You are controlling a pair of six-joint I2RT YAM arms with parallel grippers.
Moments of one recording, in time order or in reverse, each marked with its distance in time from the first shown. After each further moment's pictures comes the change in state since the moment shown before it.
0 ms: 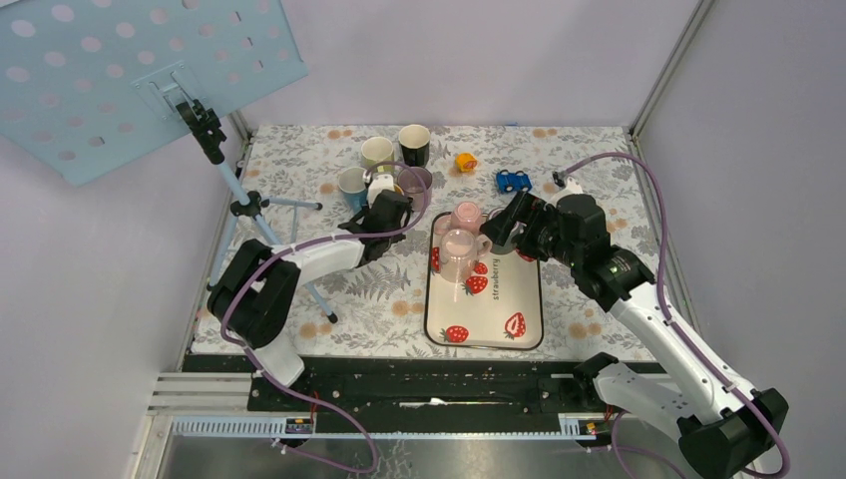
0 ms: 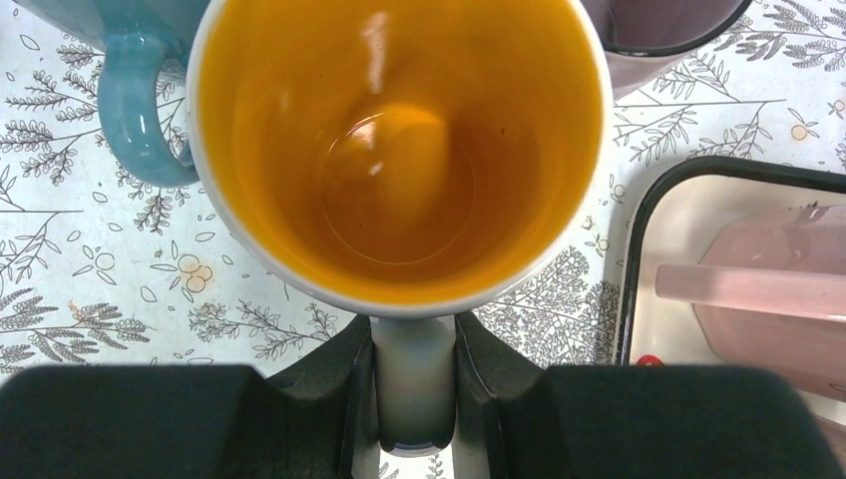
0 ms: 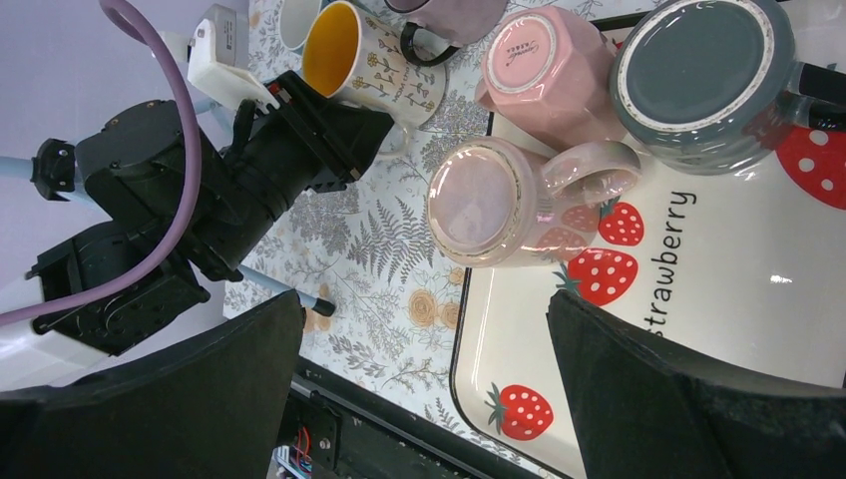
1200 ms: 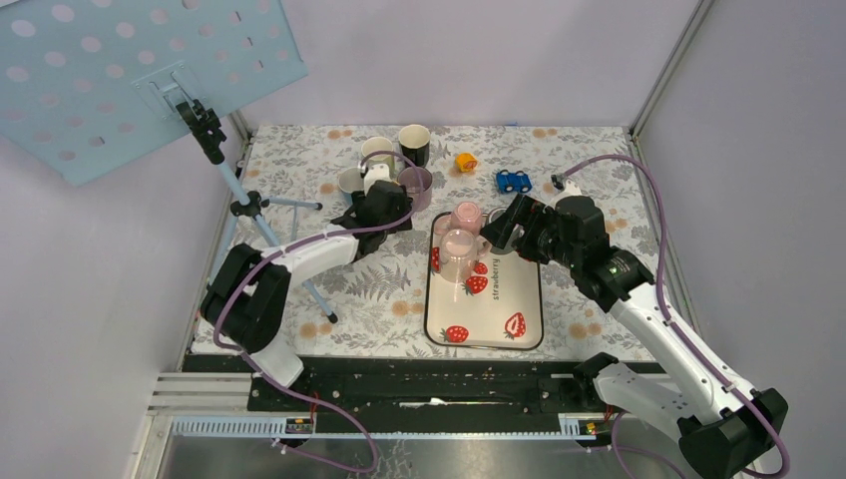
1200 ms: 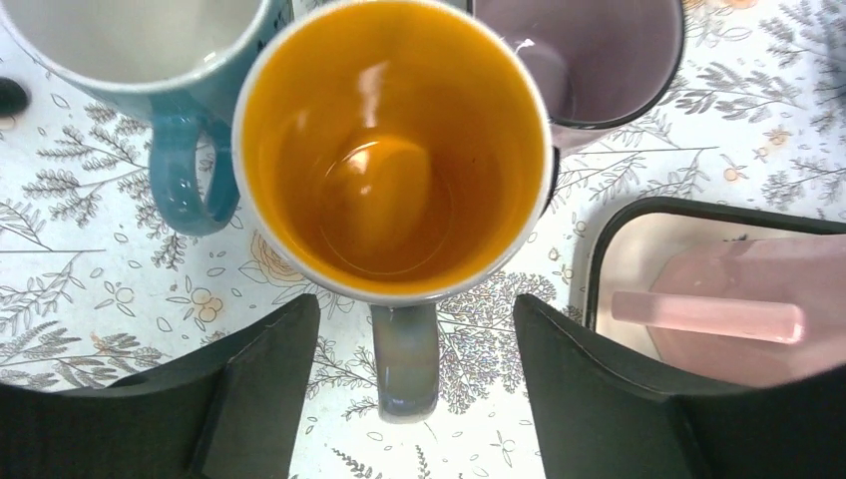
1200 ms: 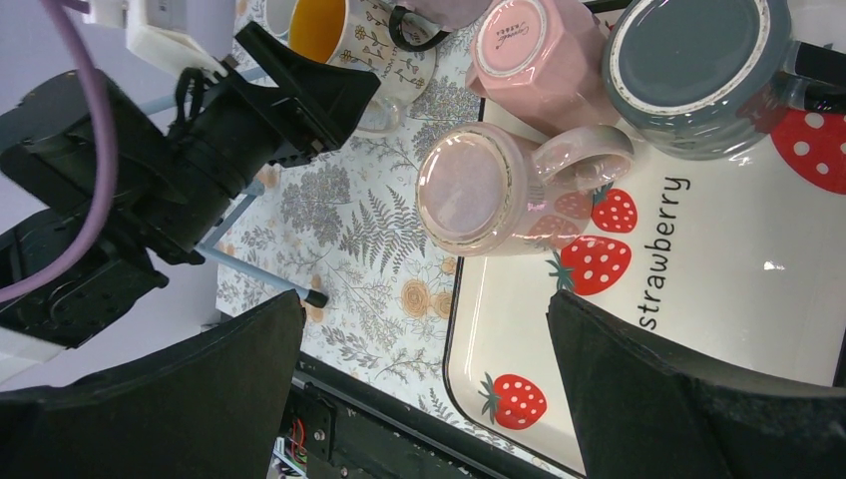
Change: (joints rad) left arm 0.029 -0.019 0.039 -0.003 0.029 0.022; right arm 0.000 -0.004 -0.011 -0.018 -0.007 -0.001
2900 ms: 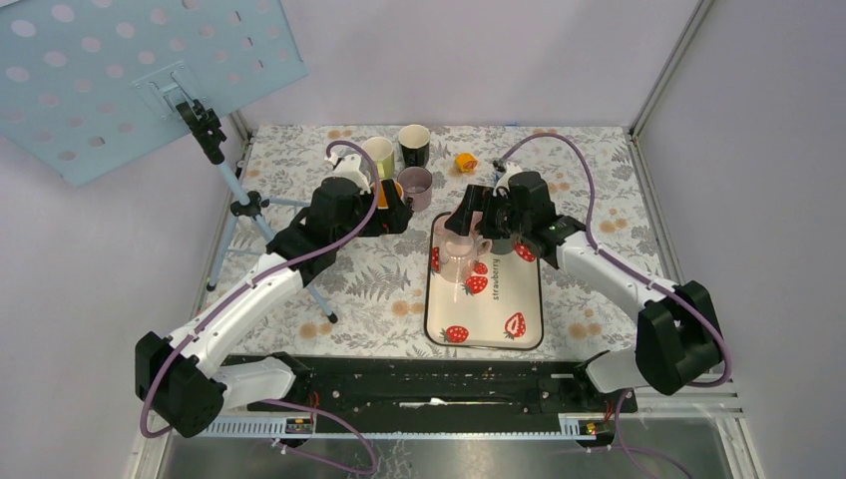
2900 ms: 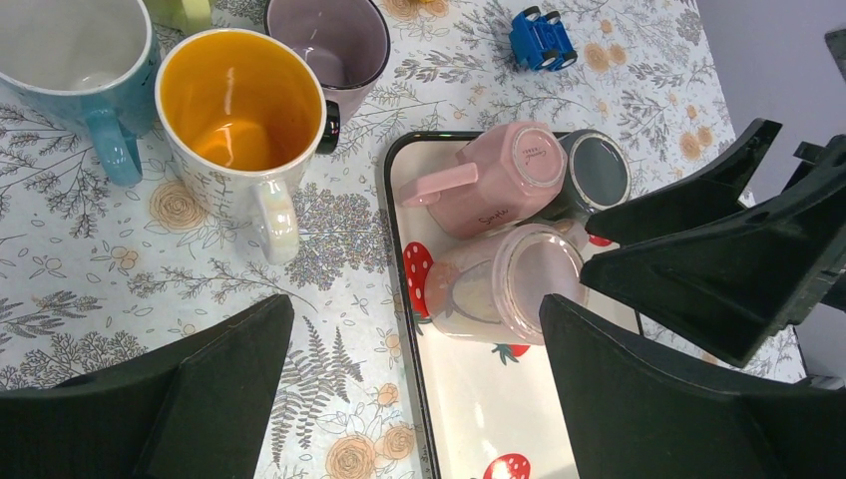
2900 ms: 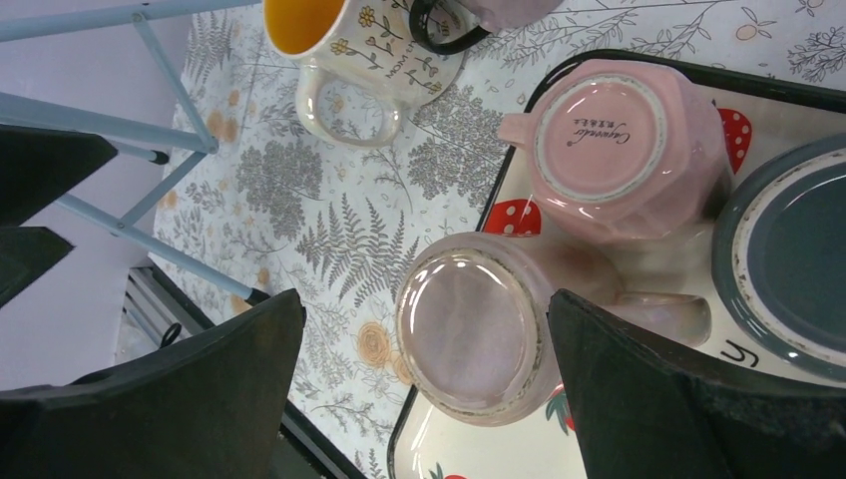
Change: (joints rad) left arm 0.000 -0.496 0.000 -0.263 0.340 -0.023; right arm 0.000 0.458 0.054 0.357 -0.189 -0.198
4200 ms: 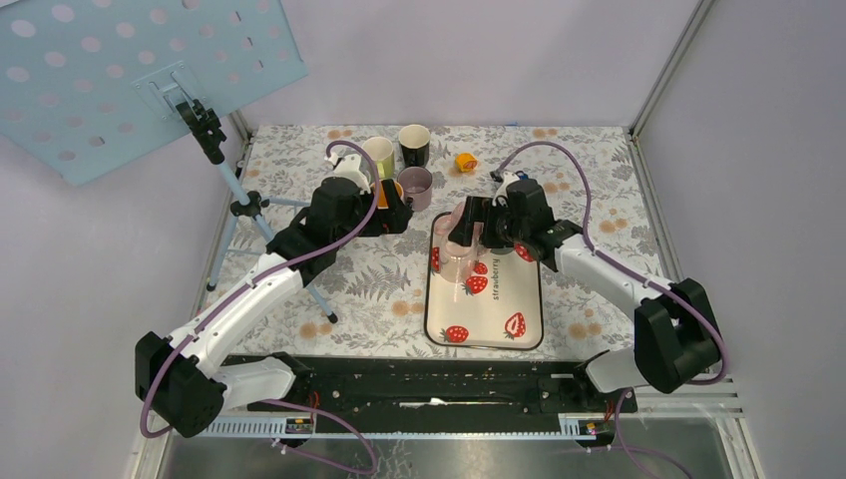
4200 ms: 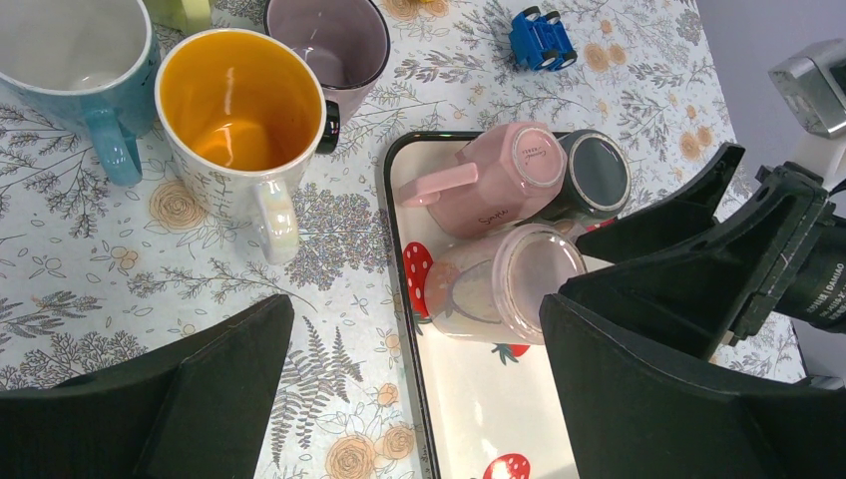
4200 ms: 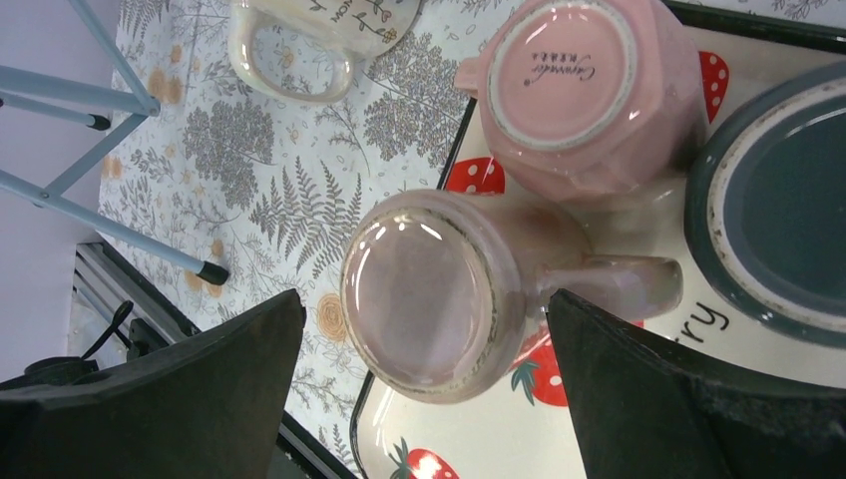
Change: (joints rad) left arm 0.000 0.000 0.000 0.000 0.000 -0.001; right arm 0.000 0.029 -0.032 -0.033 0.006 -0.058
